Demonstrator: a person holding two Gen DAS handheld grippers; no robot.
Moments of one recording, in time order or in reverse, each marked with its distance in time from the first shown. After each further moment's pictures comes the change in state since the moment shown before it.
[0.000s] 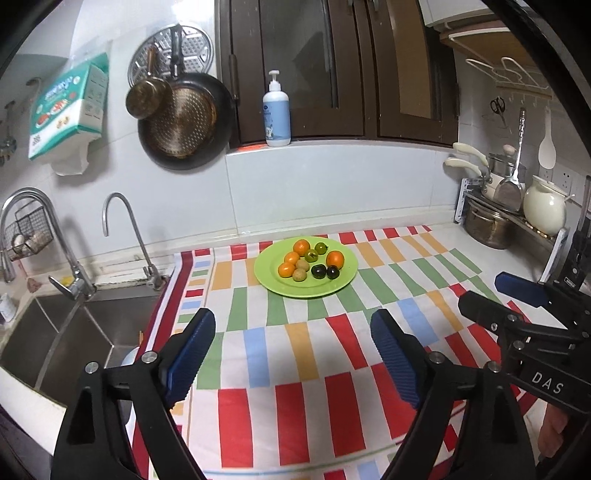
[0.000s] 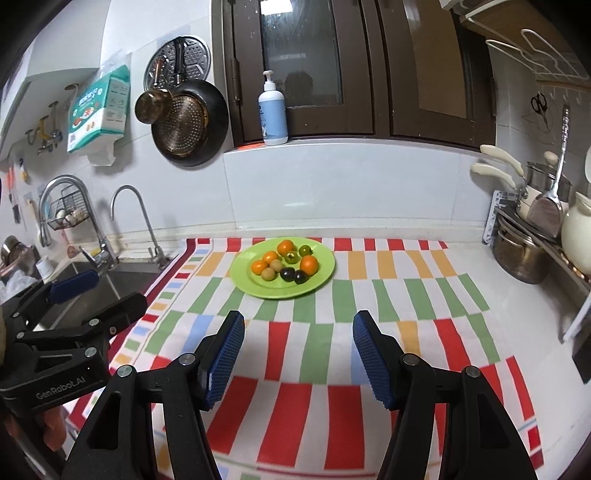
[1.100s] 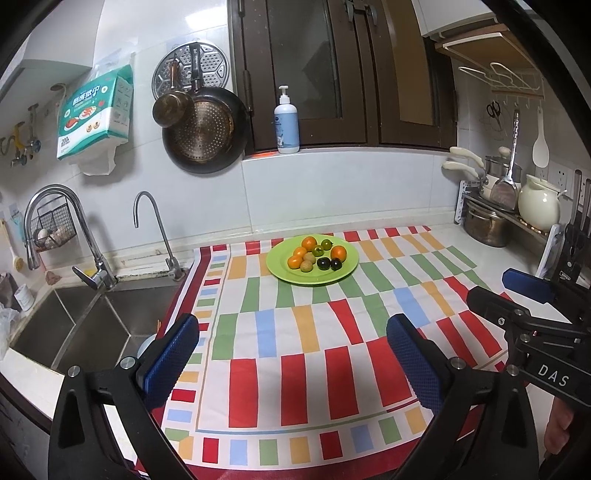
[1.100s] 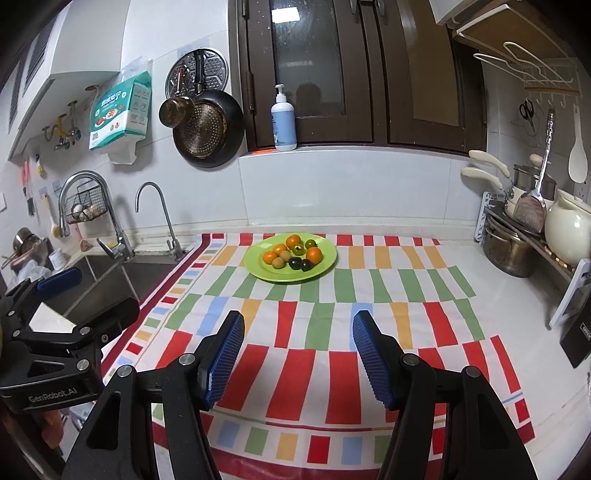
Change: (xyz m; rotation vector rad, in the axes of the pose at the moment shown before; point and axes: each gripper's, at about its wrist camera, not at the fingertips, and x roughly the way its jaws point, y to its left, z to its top) left arm -0.056 -0.007 -0.027 -0.005 -0.025 0.051; right arm -0.056 0.002 -0.030 -0.018 -0.029 0.015
